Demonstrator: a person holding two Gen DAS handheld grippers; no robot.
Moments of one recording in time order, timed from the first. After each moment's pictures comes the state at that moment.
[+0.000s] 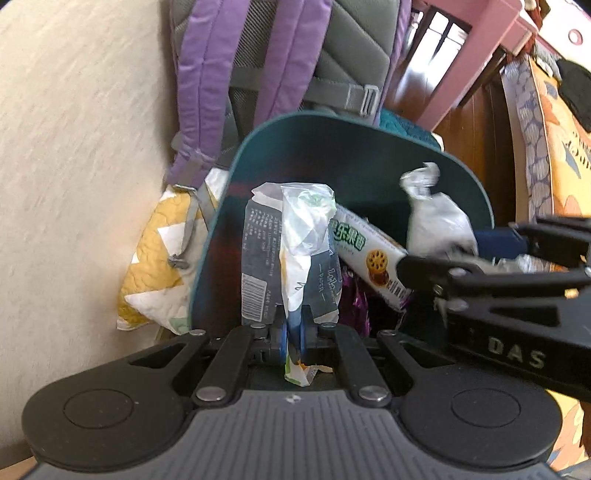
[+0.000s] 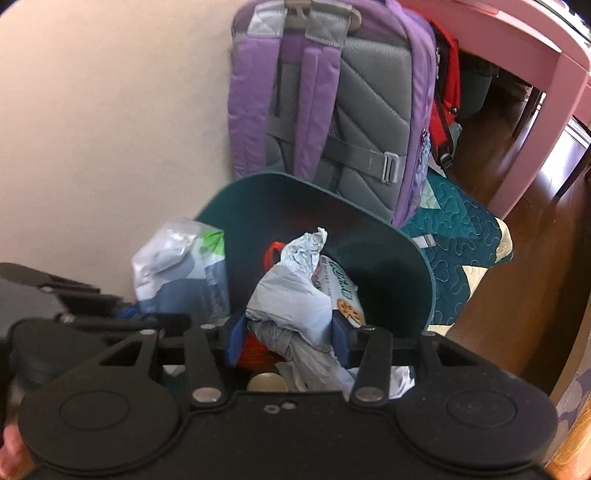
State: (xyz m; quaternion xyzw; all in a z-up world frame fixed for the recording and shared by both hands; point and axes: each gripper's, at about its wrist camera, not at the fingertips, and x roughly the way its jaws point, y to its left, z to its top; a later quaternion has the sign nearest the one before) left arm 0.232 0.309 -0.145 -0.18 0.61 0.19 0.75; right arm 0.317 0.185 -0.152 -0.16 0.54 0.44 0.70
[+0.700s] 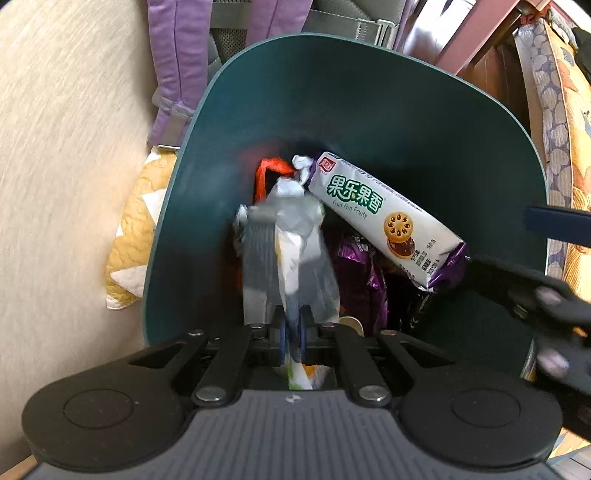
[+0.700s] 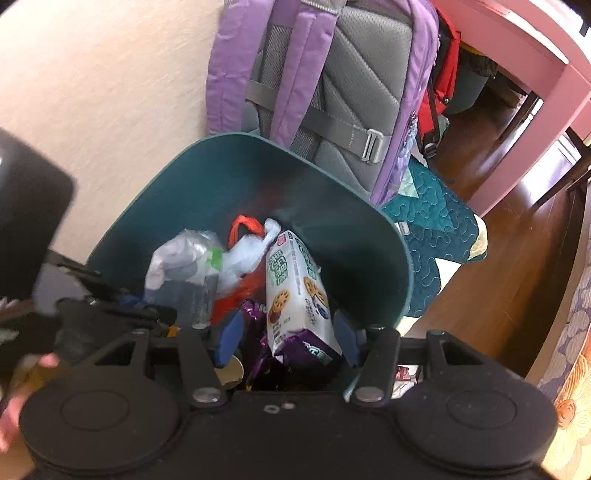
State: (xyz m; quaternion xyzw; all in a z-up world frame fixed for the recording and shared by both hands) left arm 0.253 0.315 -0.203 -0.19 0.66 0.18 0.70; right arm 0.314 0.184 -0.166 -0.23 0.54 0.42 0.70
